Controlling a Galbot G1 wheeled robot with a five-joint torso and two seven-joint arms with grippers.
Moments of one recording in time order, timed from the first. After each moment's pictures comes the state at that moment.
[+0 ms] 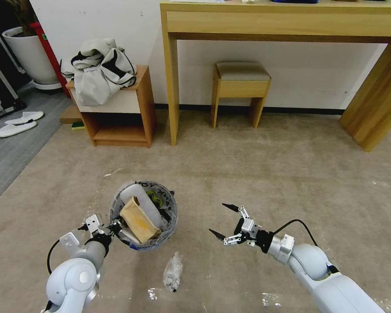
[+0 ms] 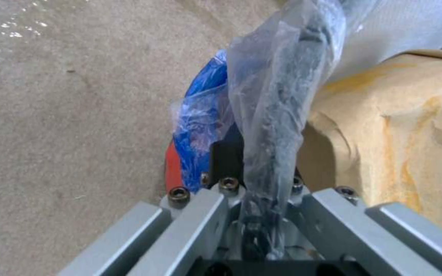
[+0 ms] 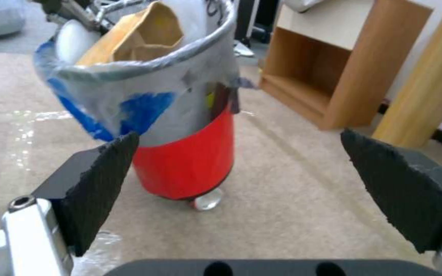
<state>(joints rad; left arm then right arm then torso) 1.42 -1.34 -0.68 -1.99 -0.90 0.52 -0.28 -1.19 0.98 0.20 1.62 0.30 0.35 -0.65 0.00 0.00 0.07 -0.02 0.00</state>
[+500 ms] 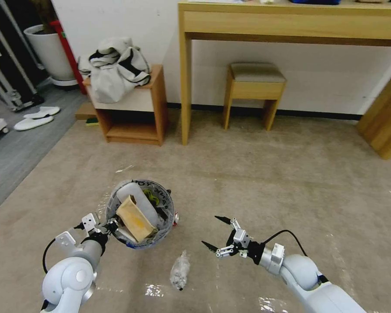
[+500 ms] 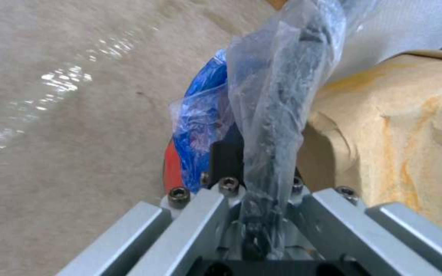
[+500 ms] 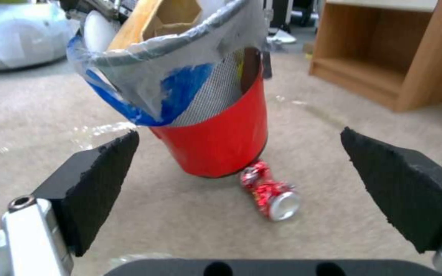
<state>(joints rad) 1.42 -1.32 -0.69 -1.99 -0.89 0.51 -0.28 -1.21 1.01 0.13 1.59 0.38 0.30 -0.62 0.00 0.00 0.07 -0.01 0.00</state>
